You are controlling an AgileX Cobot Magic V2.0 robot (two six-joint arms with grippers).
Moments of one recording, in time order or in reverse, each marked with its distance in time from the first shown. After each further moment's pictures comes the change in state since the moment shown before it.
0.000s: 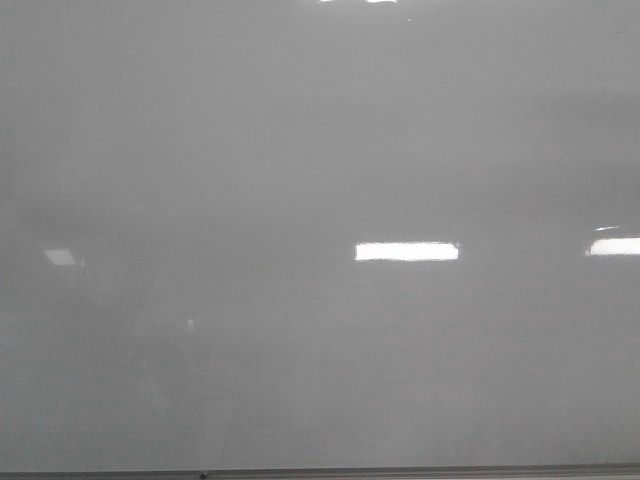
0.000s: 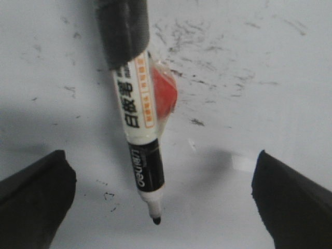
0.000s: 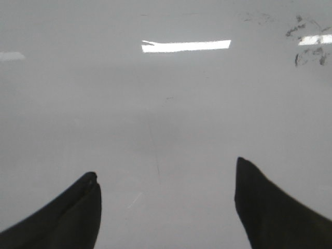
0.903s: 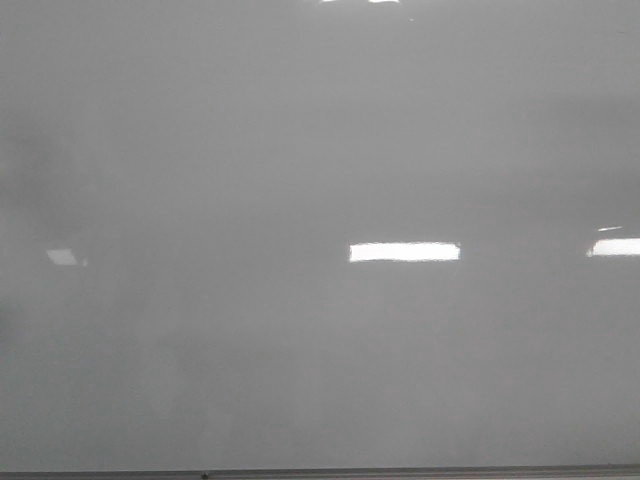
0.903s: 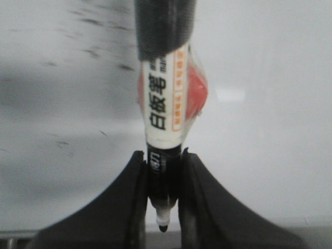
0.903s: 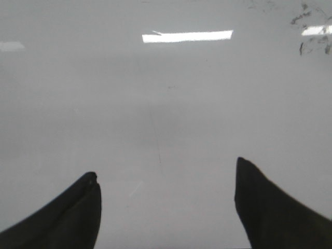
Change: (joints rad) left arm -0.076 -0.066 -0.162 0.069 0.482 0.061; right arm 0.000 0.008 -0.018 0.000 0.062 0.000
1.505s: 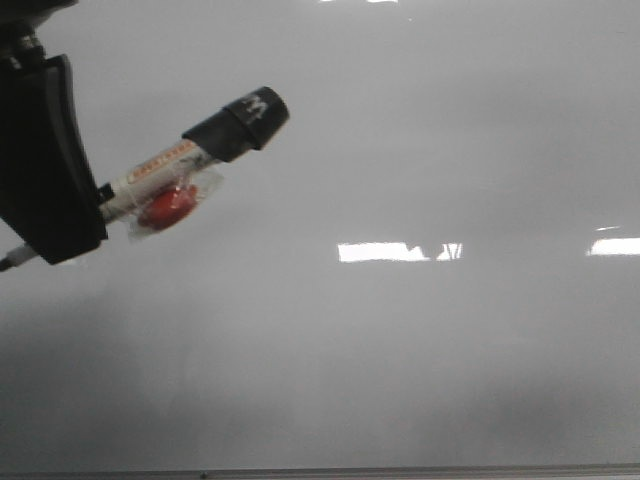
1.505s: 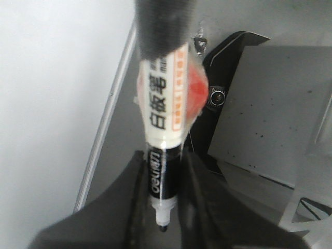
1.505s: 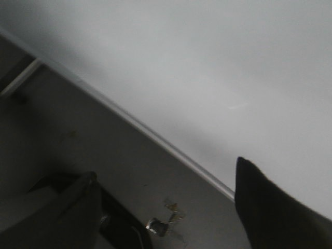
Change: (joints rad) left arm -0.582 0.059 -0.334 -0.035 0.664 0.615; right arm 0.297 0.437 -0.293 0.395 0.399 -0.647
